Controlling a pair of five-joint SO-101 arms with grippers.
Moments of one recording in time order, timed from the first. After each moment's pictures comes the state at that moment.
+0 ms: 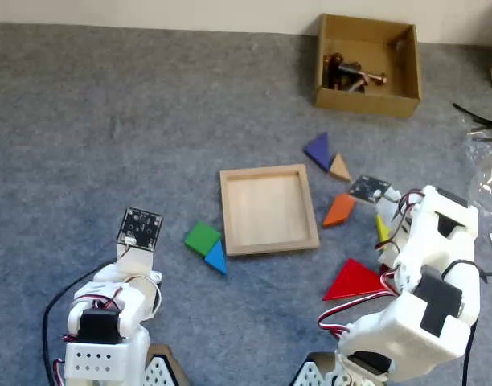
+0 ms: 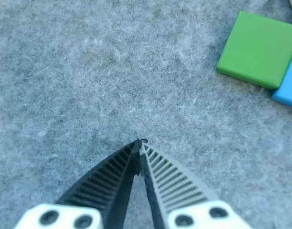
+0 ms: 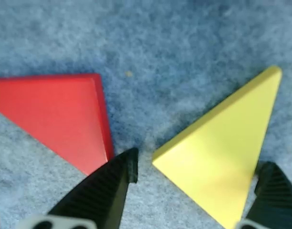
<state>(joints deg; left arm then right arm) -4.2 -103.6 96.0 75.9 -5.4 23.7 4.7 32.1 63.8 82.1</state>
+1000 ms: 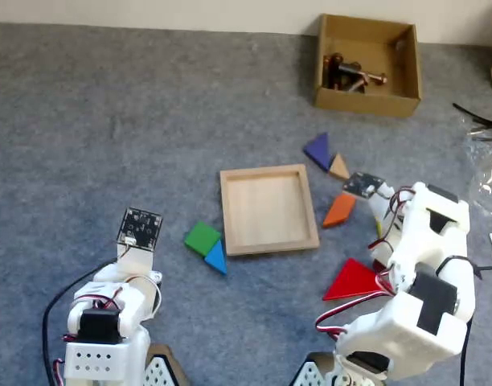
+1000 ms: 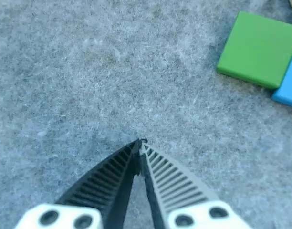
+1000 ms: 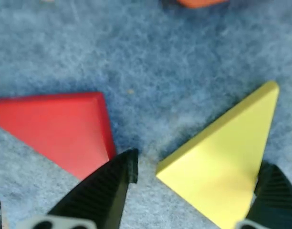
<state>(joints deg) -4.2 -103.6 96.0 75.9 -5.4 20.7 4.7 32.1 63.8 77.1</state>
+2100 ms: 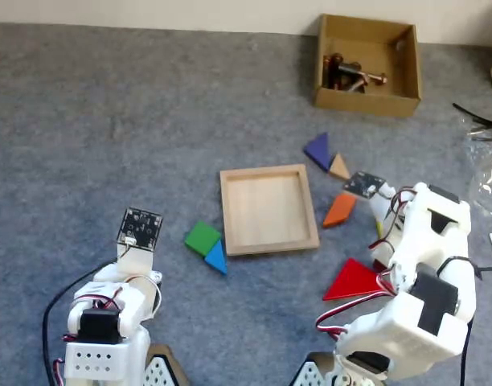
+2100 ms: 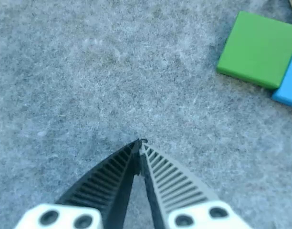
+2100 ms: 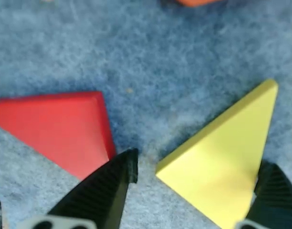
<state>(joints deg) -4.2 -103.6 96.0 75.9 -5.4 21.2 4.7 32.2 63.8 77.1</state>
